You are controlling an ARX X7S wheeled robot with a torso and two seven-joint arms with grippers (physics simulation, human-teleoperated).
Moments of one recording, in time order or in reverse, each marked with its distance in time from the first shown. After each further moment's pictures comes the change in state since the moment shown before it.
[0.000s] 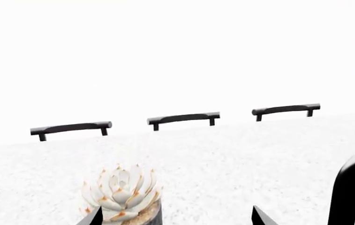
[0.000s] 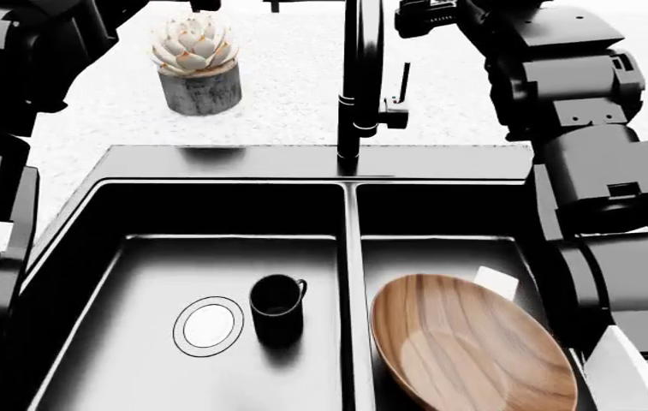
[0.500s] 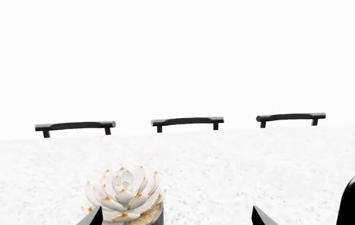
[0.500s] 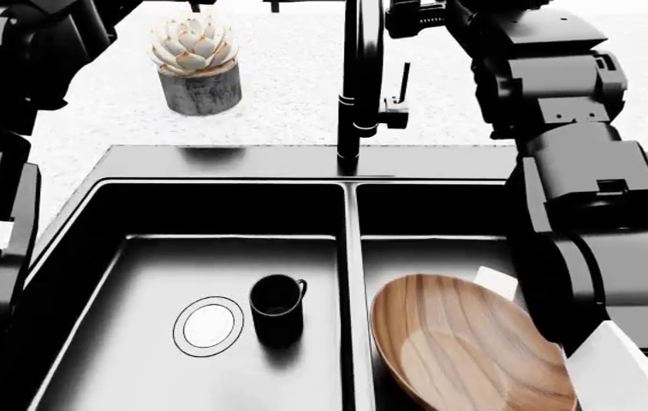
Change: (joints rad) left arm -0.006 0.008 -0.024 -0.036 -0.007 0.025 -0.022; right arm 0.012 -0.041 0.134 0.036 -0.099 0.008 0.024
